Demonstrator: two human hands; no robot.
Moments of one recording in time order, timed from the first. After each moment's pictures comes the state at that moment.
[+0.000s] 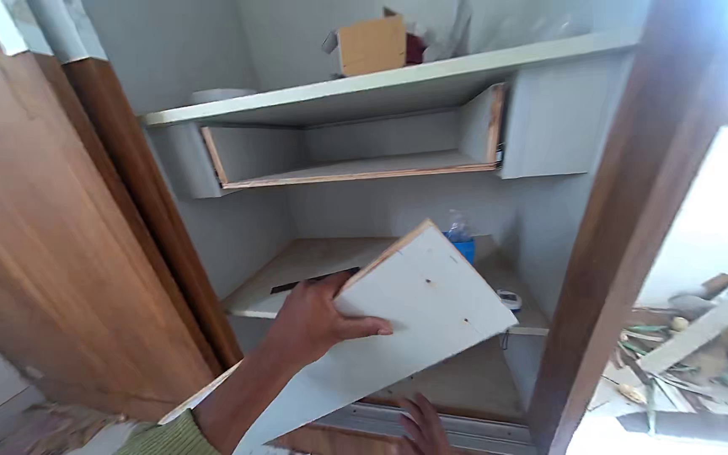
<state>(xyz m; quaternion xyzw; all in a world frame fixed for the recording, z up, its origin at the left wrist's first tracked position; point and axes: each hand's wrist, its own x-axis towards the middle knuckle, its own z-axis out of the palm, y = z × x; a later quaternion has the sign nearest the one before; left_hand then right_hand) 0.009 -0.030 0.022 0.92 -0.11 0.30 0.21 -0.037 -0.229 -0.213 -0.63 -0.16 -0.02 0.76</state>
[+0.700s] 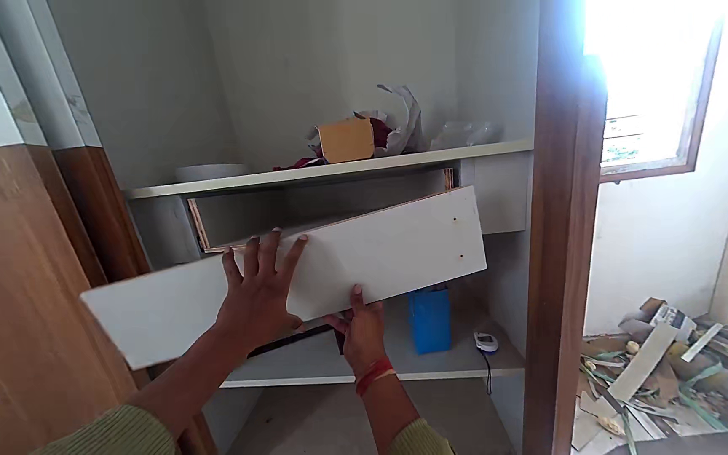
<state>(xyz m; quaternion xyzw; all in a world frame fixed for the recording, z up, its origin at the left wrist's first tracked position) 0.070 0.046 0.109 0.91 -0.06 0.39 -0.13 0.117 -0.102 0.028 -0.30 -0.04 -0.01 0.95</state>
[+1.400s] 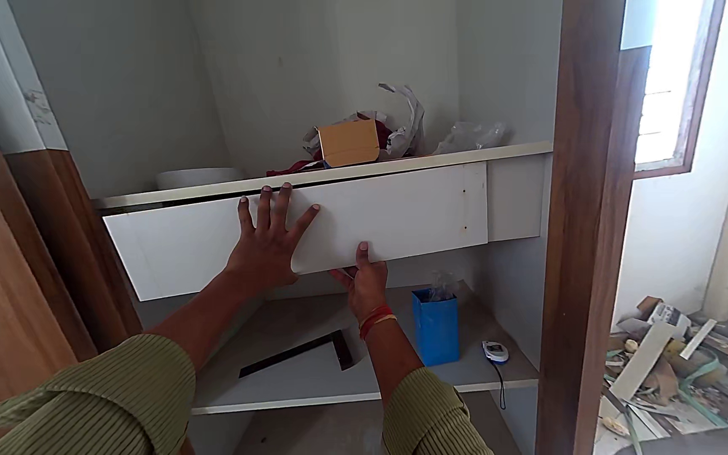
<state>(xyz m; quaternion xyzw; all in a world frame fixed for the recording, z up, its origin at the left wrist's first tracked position) 0.167 0.077 0.175 0.87 -0.11 0.41 -0.25 0.187 -0.092 0.092 -0.32 -0.08 -0.05 0.94</state>
